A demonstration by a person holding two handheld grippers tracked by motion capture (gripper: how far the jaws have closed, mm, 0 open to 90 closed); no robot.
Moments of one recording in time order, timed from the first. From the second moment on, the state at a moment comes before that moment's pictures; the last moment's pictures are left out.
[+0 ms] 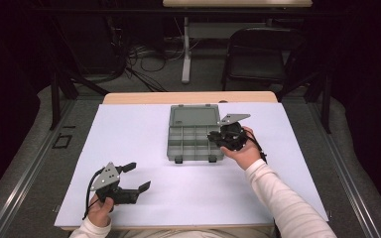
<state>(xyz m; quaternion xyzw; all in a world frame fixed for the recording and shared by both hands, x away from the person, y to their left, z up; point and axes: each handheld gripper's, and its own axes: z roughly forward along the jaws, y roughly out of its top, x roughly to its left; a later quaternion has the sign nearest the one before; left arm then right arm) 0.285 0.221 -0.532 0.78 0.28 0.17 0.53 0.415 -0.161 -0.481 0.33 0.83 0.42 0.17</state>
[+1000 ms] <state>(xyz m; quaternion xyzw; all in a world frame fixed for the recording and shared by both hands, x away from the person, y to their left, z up) 0.285 0.221 -0.532 0.78 0.28 0.17 0.53 0.446 -0.168 -0.506 0.36 0.82 0.41 0.18</state>
